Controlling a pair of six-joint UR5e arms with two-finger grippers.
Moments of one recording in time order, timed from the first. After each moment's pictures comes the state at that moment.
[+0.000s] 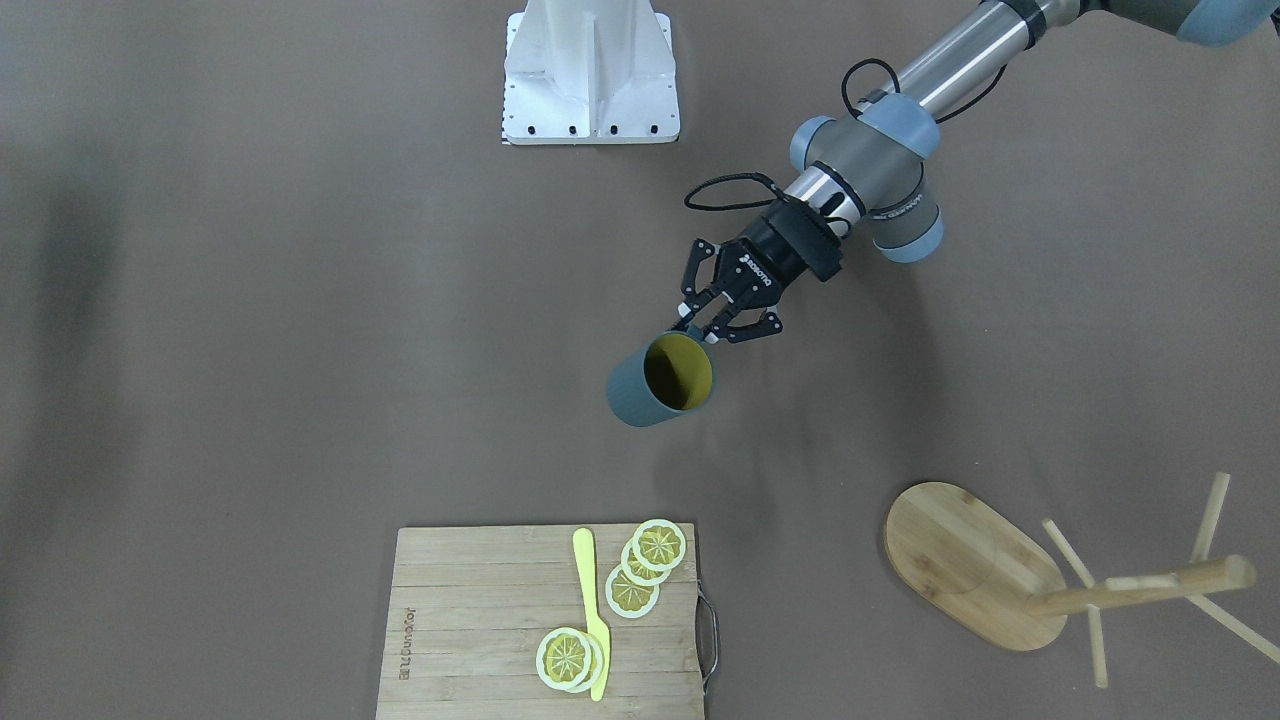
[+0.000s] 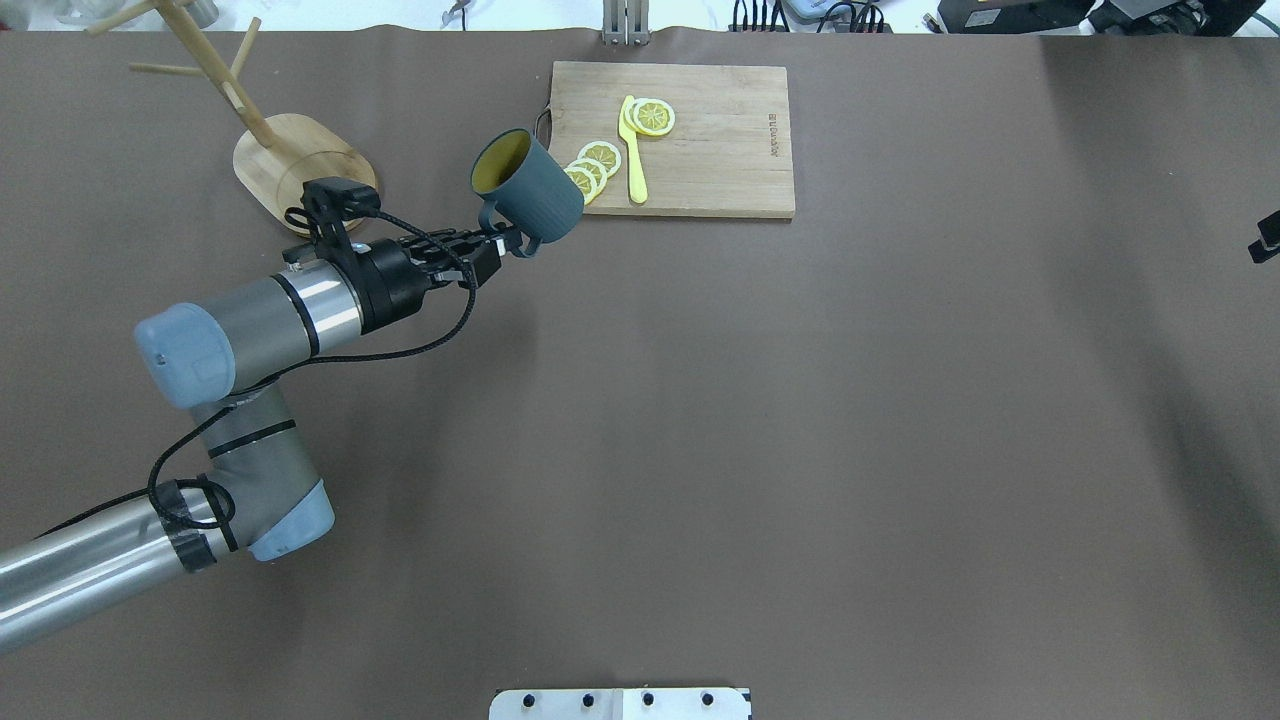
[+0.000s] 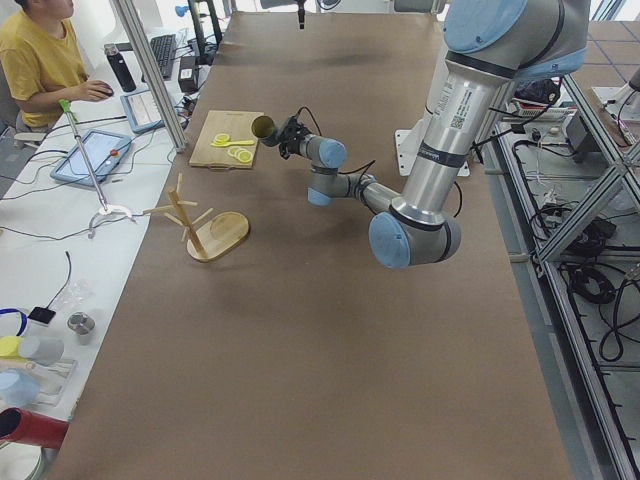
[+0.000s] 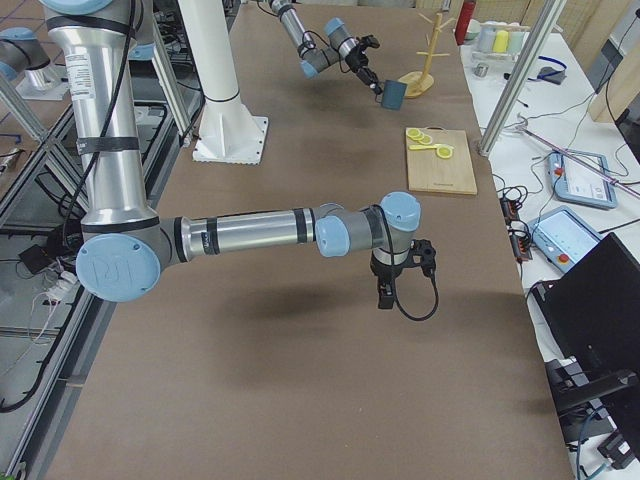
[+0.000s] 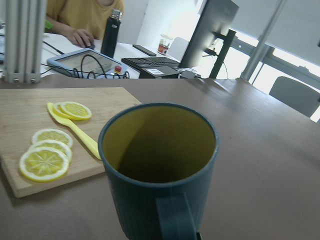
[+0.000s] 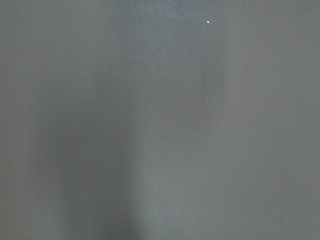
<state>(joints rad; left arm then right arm) -0.60 -2.02 -1.39 -3.10 -1.48 -1.14 1.36 -1.49 1.61 -1.49 2.27 0.23</state>
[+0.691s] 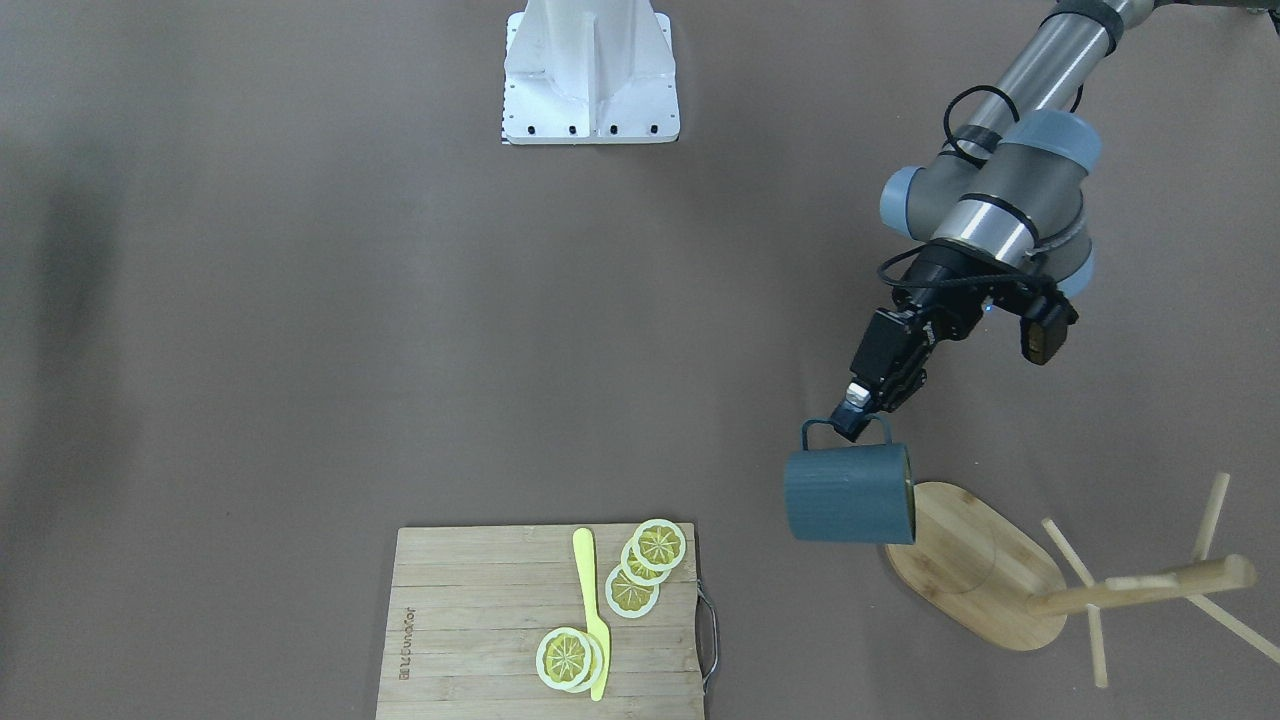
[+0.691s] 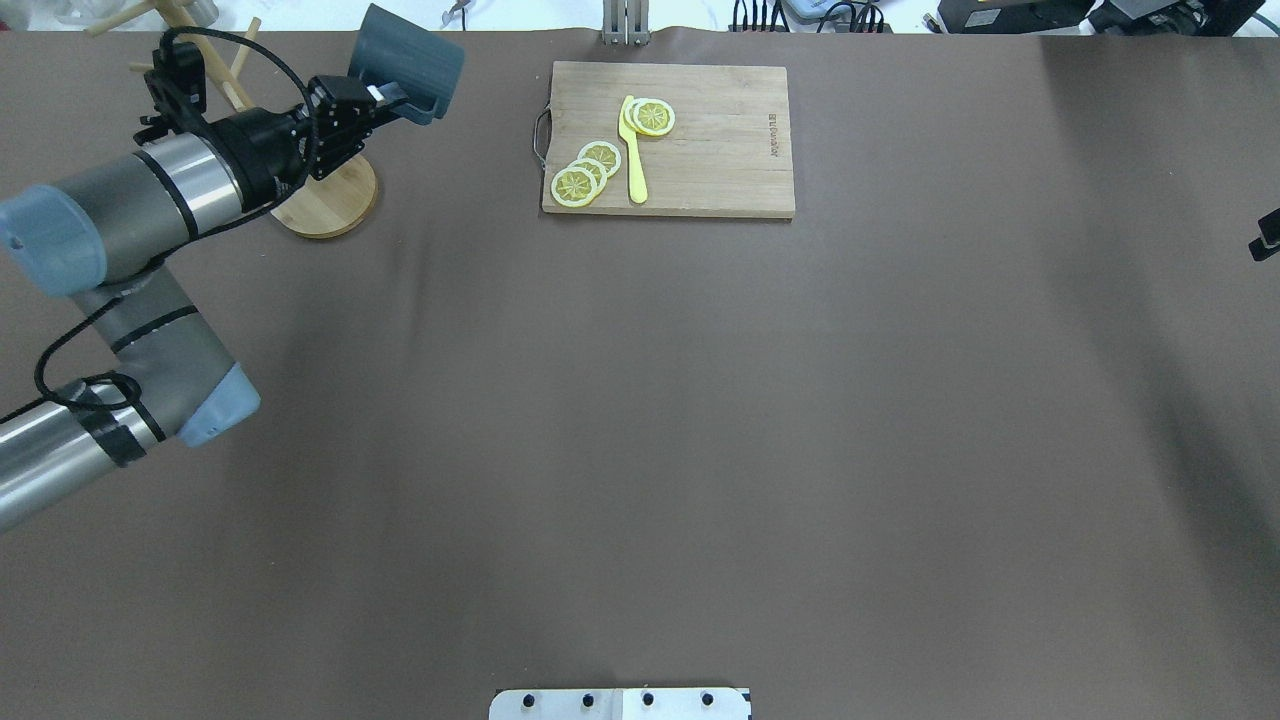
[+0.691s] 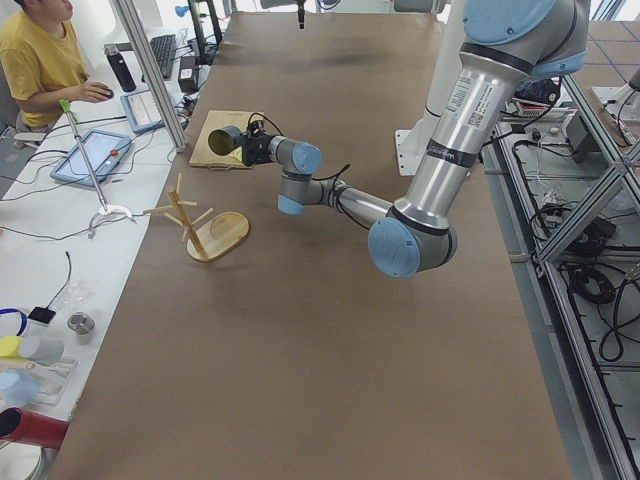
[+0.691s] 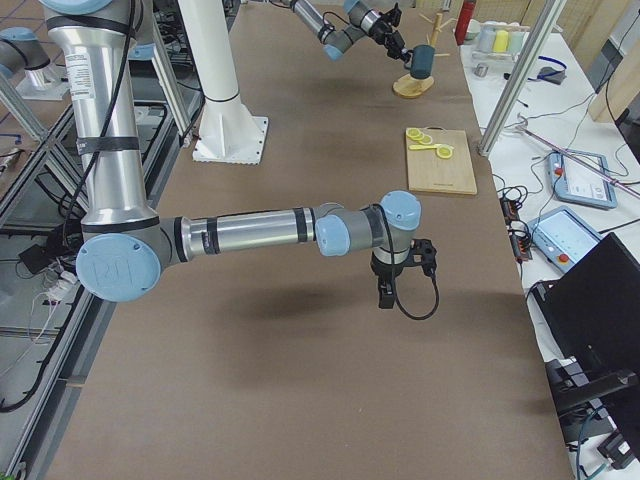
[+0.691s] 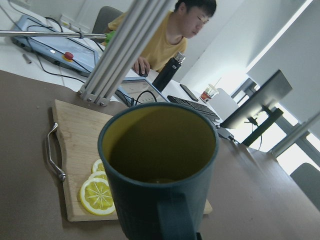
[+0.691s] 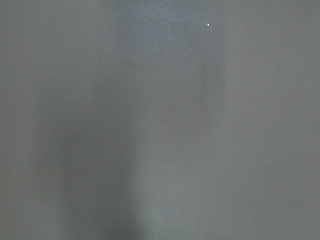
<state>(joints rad) -0.84 -2.00 -1.37 -3.14 -1.58 -1.86 1.36 -1.49 1.62 -1.49 2.27 0.23</state>
